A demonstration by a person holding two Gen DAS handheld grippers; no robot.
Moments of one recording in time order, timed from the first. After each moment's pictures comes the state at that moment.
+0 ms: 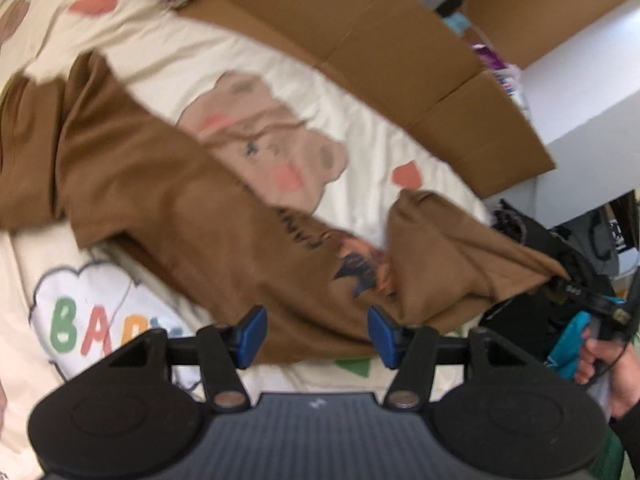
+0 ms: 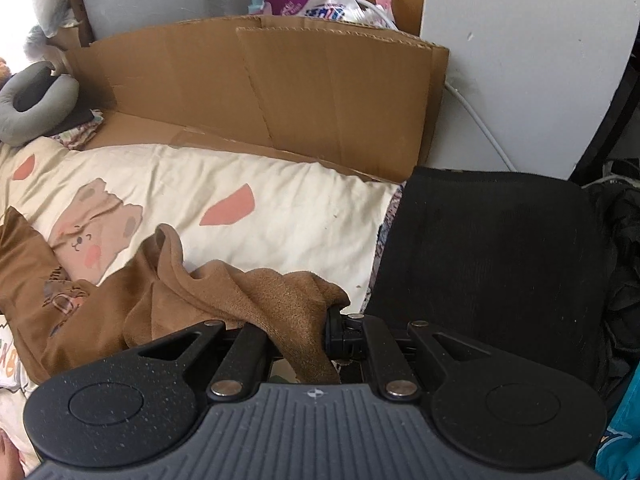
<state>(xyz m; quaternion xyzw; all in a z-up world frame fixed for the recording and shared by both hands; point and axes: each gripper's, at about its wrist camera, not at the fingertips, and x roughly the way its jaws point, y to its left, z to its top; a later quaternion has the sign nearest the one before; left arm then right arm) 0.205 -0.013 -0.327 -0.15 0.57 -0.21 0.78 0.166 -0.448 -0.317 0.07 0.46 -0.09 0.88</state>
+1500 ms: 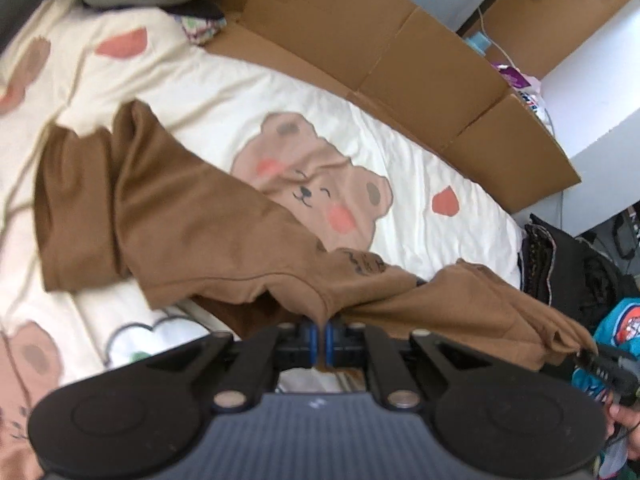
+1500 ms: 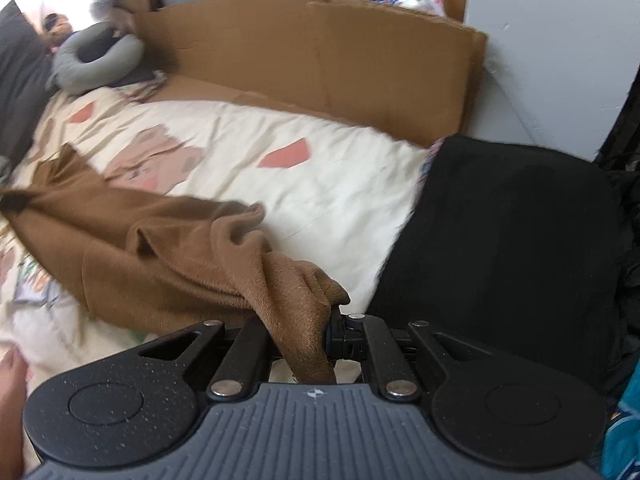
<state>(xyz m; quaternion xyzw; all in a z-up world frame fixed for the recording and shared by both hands) 0.234 0.046 -0.298 -0.10 0.56 -0.20 0.80 0.089 -0.414 -0.322 0.05 0.47 0.00 0.88</state>
